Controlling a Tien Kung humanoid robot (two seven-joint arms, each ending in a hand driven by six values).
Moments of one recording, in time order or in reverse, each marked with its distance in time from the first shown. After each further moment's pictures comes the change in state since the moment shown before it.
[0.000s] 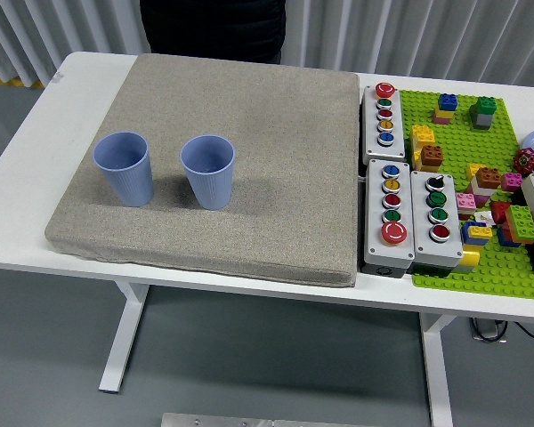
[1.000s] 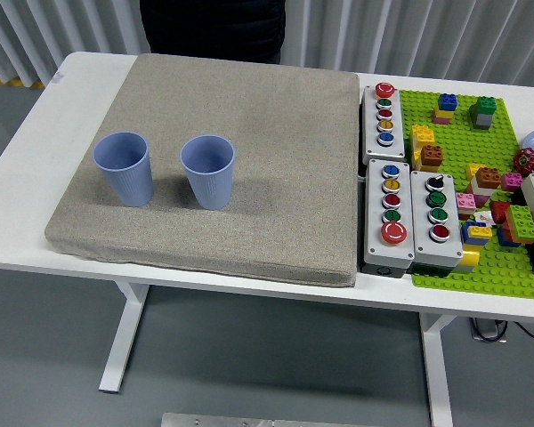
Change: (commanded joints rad) left arm 0.006 0.000 -0.004 0.004 0.029 -0.008 -0.013; right arm -0.007 0.002 -0.007 0.000 0.006 0.003 -0.001
